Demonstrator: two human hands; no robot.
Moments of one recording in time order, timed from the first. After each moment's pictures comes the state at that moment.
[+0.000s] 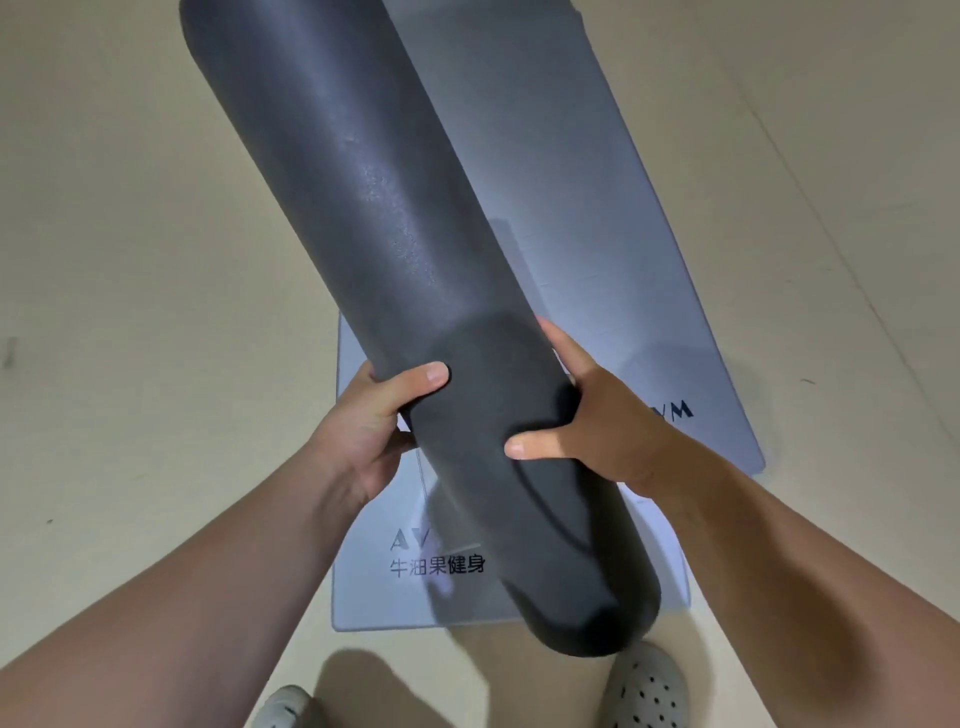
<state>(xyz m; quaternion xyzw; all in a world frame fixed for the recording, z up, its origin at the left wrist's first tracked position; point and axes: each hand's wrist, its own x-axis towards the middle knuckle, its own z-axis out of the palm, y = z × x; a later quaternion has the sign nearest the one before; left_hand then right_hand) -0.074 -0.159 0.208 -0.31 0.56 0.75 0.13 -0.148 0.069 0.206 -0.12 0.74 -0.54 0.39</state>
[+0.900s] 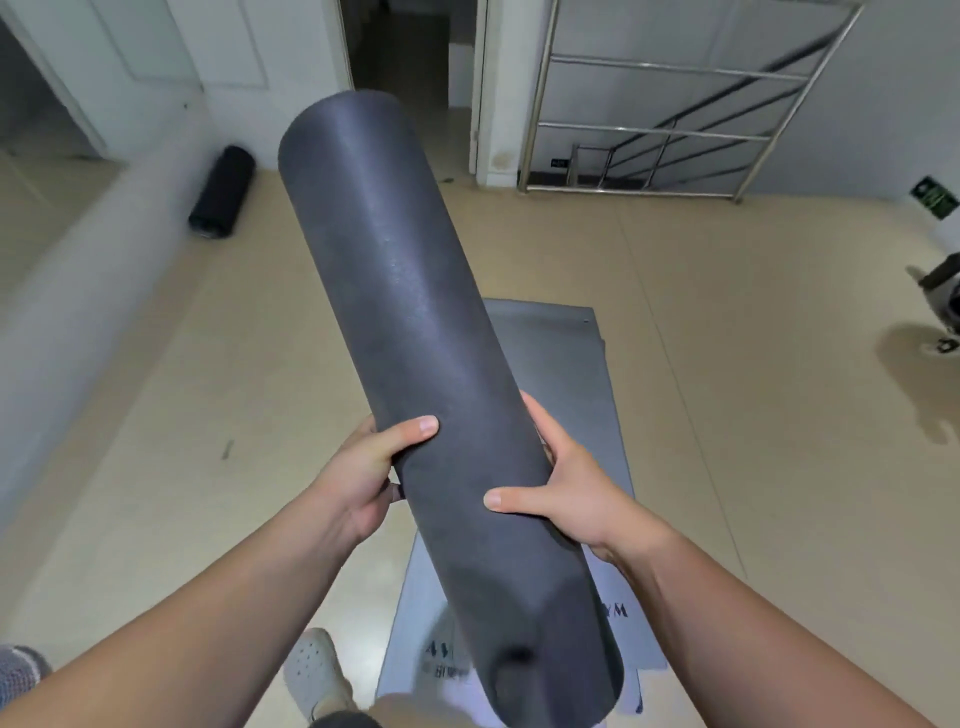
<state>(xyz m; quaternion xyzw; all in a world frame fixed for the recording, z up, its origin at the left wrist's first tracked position) -0.005 -0.263 0.789 -0.33 0.52 0.79 -0.01 -0.109 -0.058 0.804 -0.21 0.69 -0.55 0.42</state>
